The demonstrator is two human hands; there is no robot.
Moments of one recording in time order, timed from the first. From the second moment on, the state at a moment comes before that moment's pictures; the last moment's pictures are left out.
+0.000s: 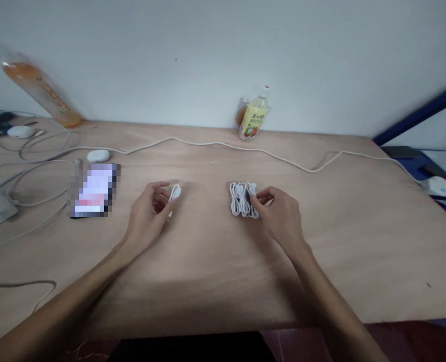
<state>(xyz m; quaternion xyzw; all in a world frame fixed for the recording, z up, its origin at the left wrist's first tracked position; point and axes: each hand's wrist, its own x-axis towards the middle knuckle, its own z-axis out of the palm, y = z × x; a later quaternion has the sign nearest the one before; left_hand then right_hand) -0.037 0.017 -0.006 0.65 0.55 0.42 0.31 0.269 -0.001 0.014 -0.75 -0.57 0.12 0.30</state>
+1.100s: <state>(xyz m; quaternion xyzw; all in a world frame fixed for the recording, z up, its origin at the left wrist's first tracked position) -0.035 0.016 -0.011 0.66 0.52 0.42 0.34 0.304 0.000 0.046 -0.62 -0.41 0.51 0.42</state>
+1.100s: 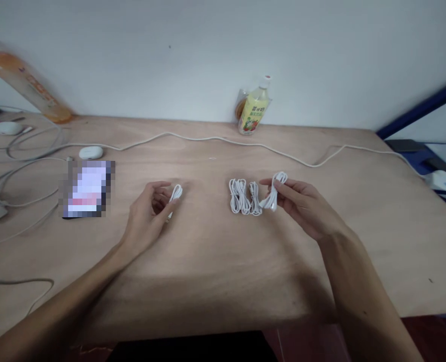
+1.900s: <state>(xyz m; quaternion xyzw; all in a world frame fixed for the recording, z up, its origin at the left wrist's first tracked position) -0.035 0.014 -0.009 0.67 0.52 0.42 0.34 0.286 0.024 0.038 -0.71 -0.52 0.33 0.32</state>
